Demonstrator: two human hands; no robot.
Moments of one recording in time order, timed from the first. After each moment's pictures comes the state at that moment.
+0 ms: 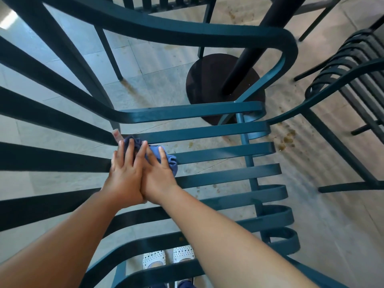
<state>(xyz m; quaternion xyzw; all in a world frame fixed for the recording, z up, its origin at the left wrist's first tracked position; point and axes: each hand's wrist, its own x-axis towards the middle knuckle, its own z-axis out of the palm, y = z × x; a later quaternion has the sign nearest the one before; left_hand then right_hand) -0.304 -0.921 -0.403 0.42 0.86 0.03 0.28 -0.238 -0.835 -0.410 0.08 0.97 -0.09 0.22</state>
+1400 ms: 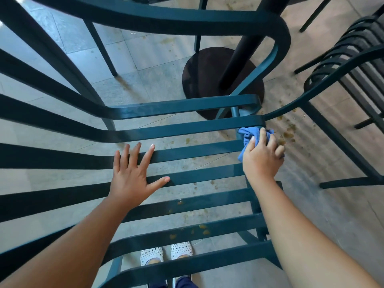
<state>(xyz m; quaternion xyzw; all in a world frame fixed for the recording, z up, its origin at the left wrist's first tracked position) -0.266 -0.898 -0.435 0.43 0.89 -0.02 0.14 -0.090 -0.653 -0.409 0.62 0.79 -0.04 0.00</state>
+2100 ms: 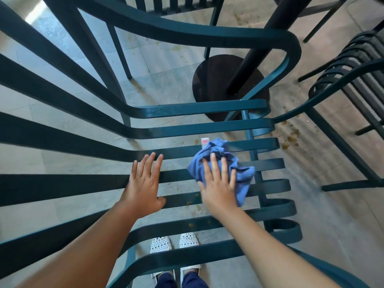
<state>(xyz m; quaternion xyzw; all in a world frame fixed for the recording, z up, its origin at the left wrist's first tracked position) -0.263 -0.942 -0.404 0.47 0.85 -0.02 0.23 -0.112 -0.801 -0.409 0.34 0.93 -0.05 0.15</state>
